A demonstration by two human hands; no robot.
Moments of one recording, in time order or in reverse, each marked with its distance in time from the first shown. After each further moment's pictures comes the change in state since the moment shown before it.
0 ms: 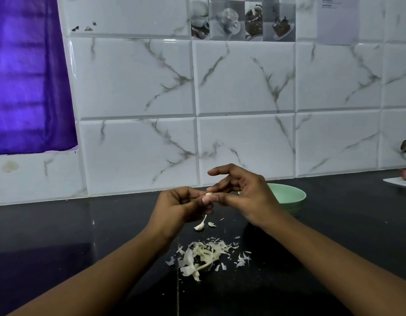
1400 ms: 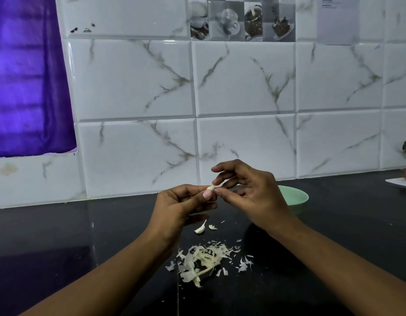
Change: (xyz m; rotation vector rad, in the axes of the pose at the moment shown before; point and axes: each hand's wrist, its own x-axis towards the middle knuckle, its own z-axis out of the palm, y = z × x) left_hand -0.003 0.008 0.006 -0.159 0.033 0.004; right_hand 0.000 -0.005 -0.004 -0.122 0.048 -0.234
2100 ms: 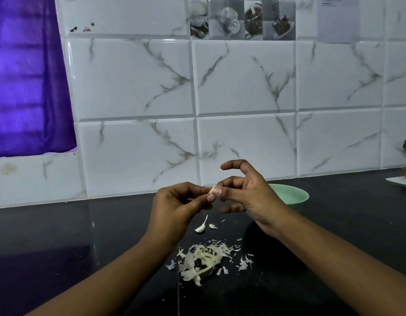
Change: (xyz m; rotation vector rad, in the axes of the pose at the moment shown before) left_hand -0.001 -0.001 -0.002 0.318 0.080 0.225; right_hand 0.002 0.002 0.005 0.454 -0.007 0.498
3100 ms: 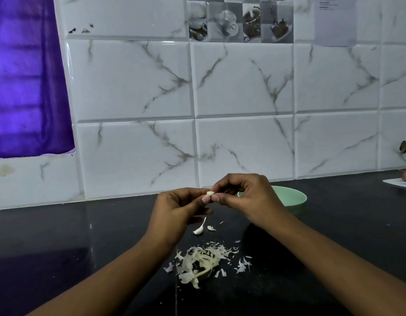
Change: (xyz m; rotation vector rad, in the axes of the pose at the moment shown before) left_hand 0.001 -0.003 0.002 -0.114 -0.061 -0.165; right_hand 0.001 0.002 -0.009 -0.548 0.034 -0.294
